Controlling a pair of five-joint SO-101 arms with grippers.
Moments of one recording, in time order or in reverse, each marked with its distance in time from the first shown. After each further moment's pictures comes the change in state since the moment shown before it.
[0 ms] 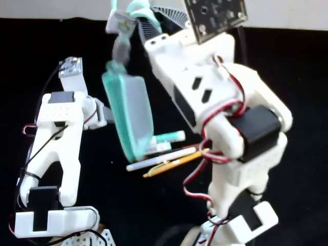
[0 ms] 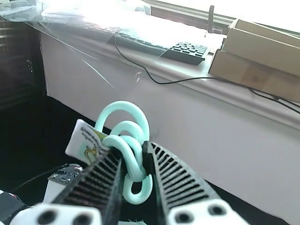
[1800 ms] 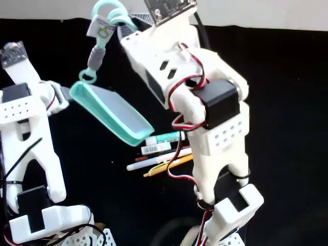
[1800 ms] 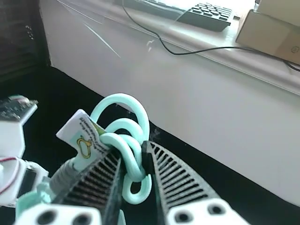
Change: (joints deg) left arm -15.6 0.0 -15.9 4.7 -0.5; right arm -1.9 10.7 0.2 -2.2 -0.1
